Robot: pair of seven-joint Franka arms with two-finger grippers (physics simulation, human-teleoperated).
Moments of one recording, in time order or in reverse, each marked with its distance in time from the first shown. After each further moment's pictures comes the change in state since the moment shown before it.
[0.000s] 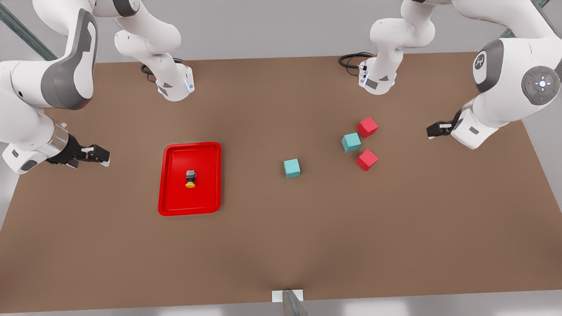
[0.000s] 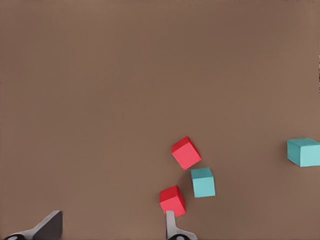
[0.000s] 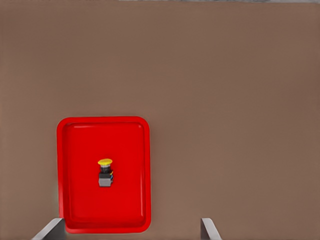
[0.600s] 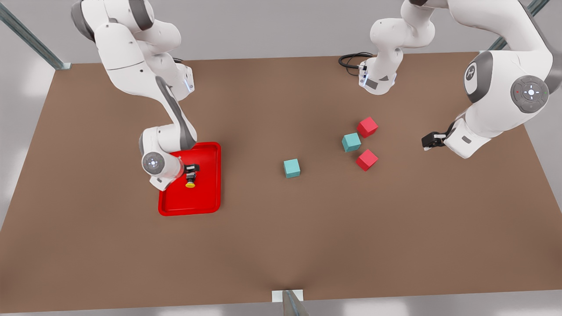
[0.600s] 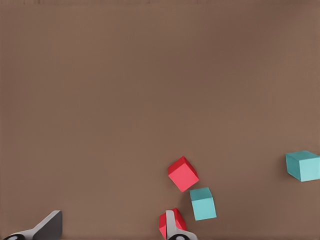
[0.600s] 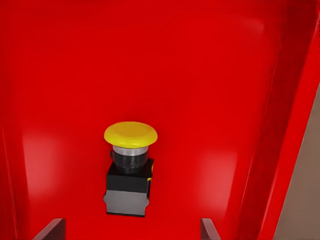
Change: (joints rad) left arm -0.003 0.030 -0.009 -0.005 0.001 0.097 0.041; right arm 0.080 0.188 0.197 -0.769 0.006 0.745 0.149
